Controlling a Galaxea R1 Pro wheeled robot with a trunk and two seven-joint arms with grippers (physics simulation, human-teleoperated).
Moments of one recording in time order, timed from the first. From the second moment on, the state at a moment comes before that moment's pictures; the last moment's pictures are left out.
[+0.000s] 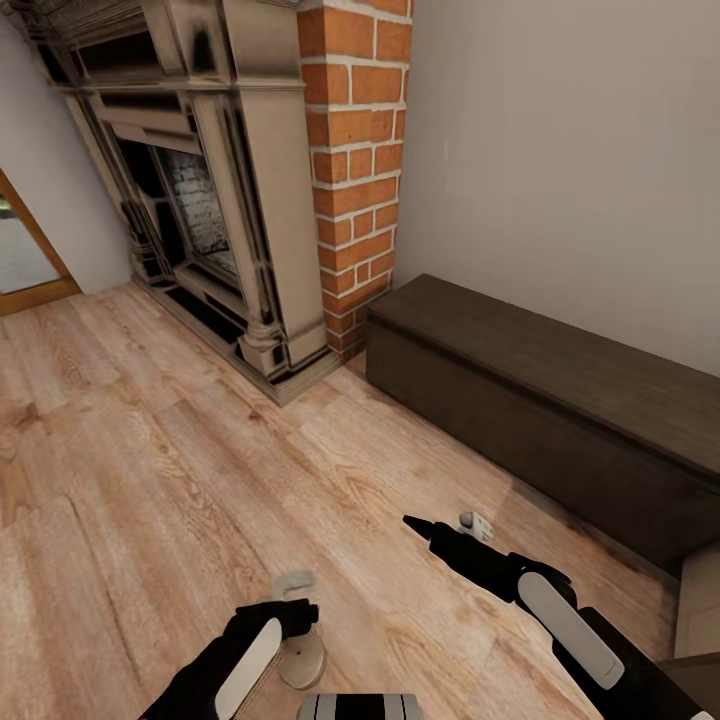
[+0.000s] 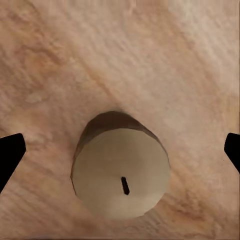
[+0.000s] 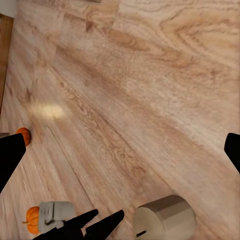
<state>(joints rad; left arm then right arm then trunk) -0.42 -0.02 -0.44 -0.86 0.66 0.49 0.42 -0.41 -0.31 0.51 -1.26 -1.32 0.39 -0.01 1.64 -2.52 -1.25</state>
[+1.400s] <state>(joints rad) -0.51 -0.03 -0.42 -0.65 0.66 0.50 0.33 -0.41 -0.31 0.51 -1.43 -1.32 0.42 -0.01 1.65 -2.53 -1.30</state>
